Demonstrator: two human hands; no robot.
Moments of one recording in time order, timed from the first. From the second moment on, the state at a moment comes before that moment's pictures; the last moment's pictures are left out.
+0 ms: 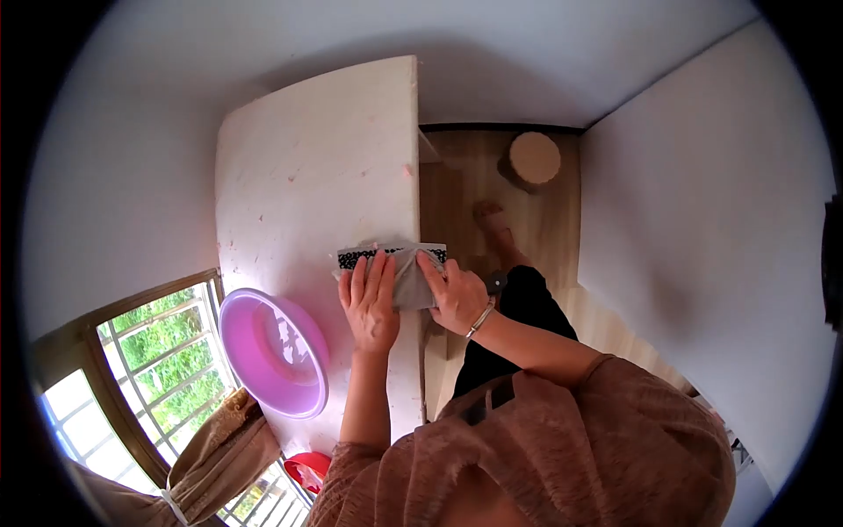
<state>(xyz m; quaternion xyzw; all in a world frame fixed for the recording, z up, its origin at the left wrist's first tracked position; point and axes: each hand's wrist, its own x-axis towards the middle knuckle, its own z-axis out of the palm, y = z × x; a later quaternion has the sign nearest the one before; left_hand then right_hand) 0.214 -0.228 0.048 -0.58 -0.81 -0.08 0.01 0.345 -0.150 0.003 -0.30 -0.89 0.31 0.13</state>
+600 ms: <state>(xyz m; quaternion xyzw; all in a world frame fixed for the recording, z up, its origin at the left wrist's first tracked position) 0.253 -0.232 0.062 -0.70 -0.71 0.04 0.11 0.339 -0.174 -0.072 -0.23 -0.76 0.52 0.32</state>
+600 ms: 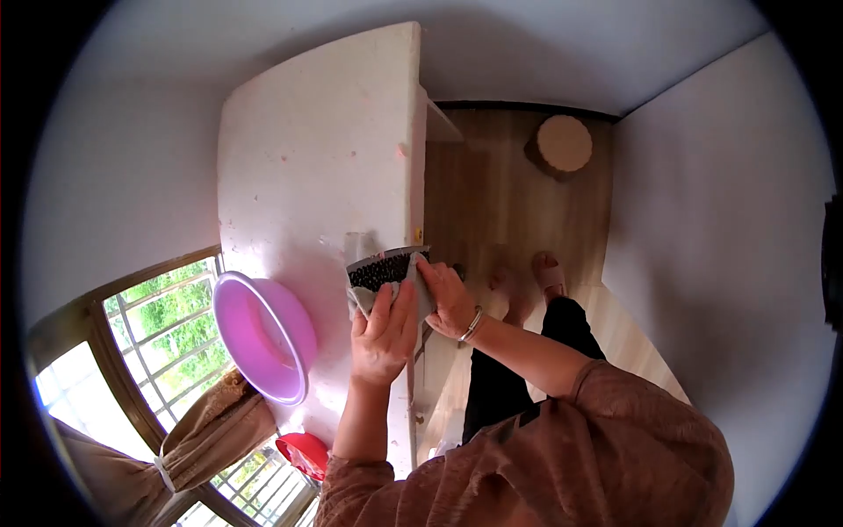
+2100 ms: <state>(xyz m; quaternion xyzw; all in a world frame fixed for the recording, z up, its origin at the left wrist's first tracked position) 0.264 -0.204 0.053 -0.76 -0.63 0.08 0.12 0.314 -0.184 -0.107 -0.23 -0.60 0.61 0.47</state>
